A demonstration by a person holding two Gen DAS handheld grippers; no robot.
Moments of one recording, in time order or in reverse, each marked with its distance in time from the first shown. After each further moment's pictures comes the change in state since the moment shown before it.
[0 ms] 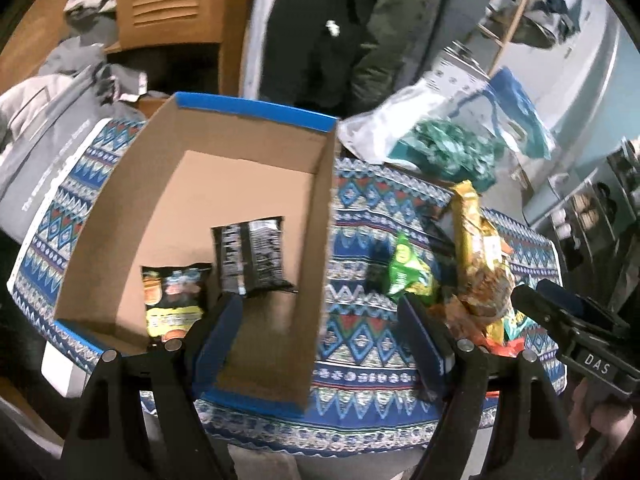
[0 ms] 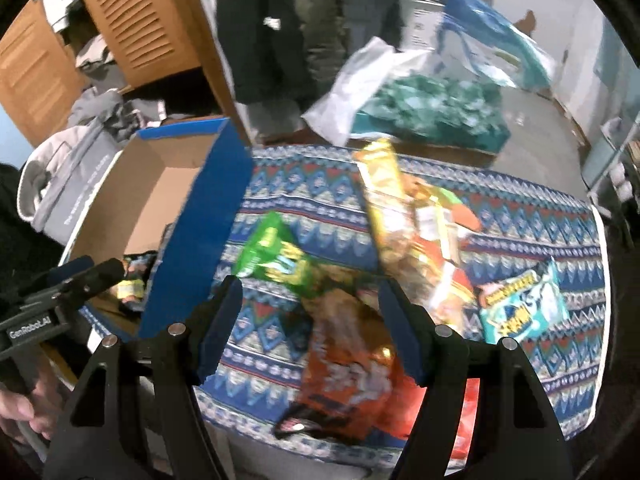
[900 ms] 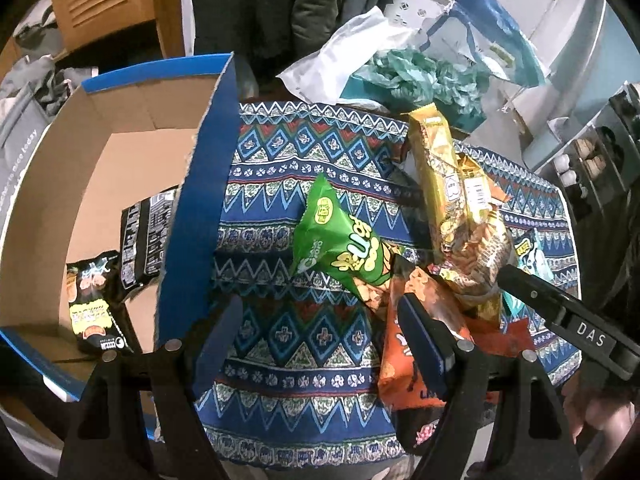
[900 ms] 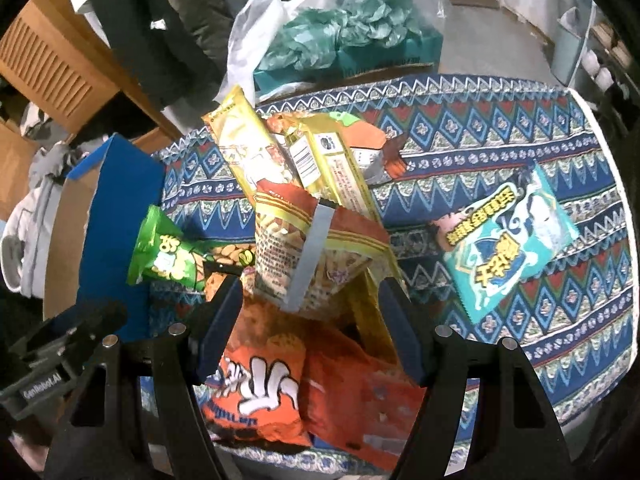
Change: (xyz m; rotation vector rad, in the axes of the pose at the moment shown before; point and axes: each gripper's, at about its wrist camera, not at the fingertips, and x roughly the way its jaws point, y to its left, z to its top) left arm 0.073 -0.086 -0.011 0.102 0.149 0.023; right arm 0.047 -0.103 -0.028 0.296 0.096 0.015
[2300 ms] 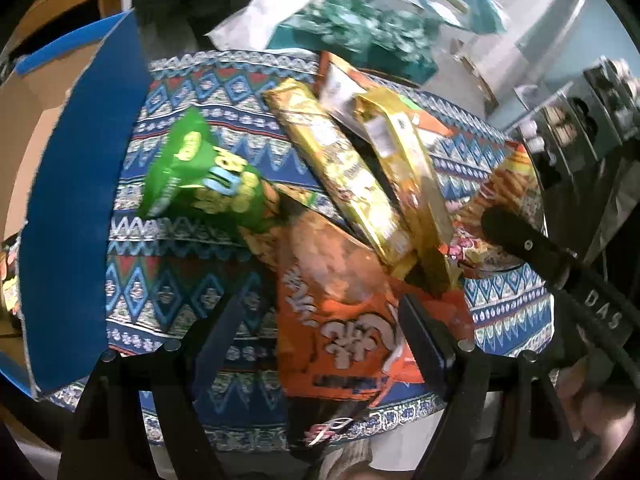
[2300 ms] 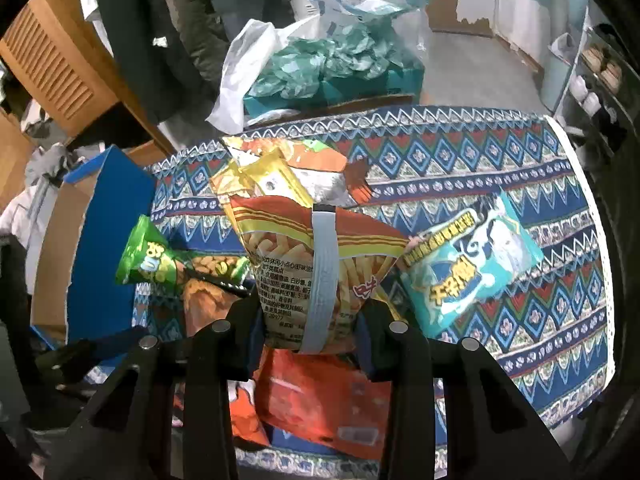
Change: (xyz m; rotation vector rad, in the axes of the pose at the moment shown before) left arm 0.030 -0.069 -0.024 0.051 0.127 -0.142; right arm -0.030 -0.021 -0.006 -0.053 -0.091 -0.043
